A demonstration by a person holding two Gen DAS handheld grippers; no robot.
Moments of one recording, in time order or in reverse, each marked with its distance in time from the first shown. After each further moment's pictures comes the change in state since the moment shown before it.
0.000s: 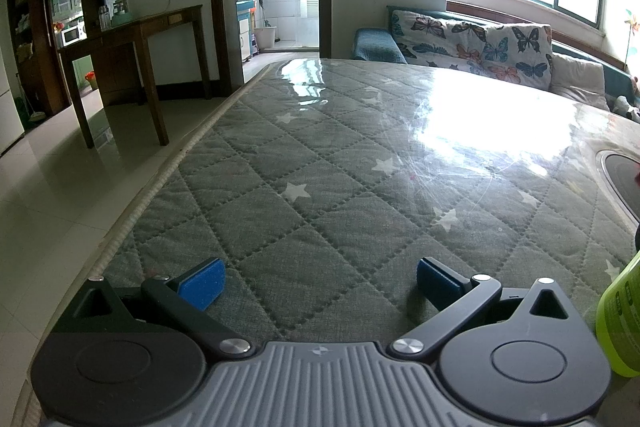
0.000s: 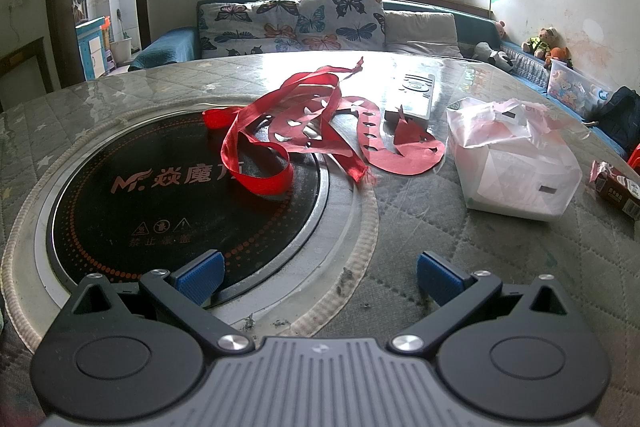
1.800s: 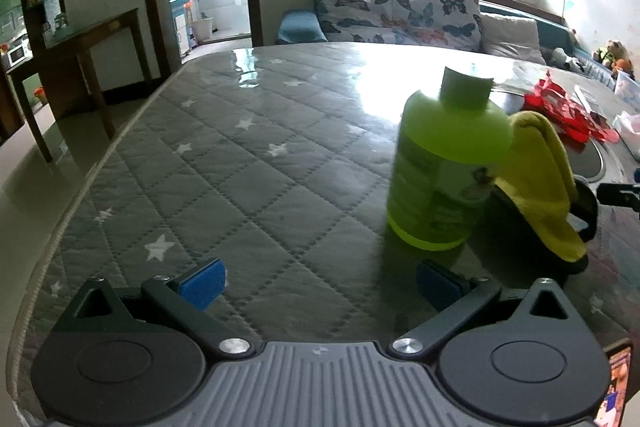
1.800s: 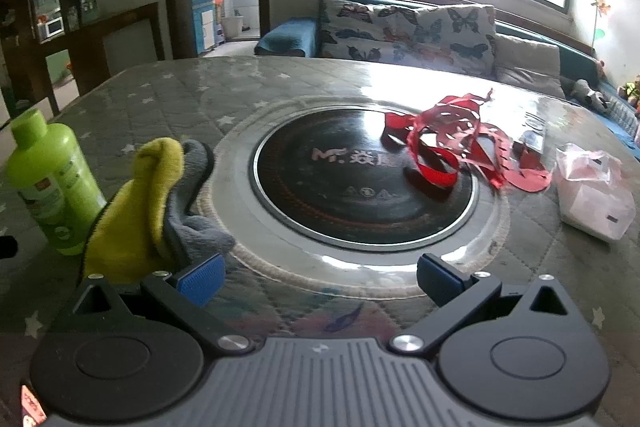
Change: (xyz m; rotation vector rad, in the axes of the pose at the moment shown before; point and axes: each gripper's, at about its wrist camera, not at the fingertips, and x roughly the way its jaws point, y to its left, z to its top) left arm -0.100 -0.085 -0.043 0.144 0.062 -0.133; right arm -0.096 0.075 -0.019 -0.220 -0.004 0.274
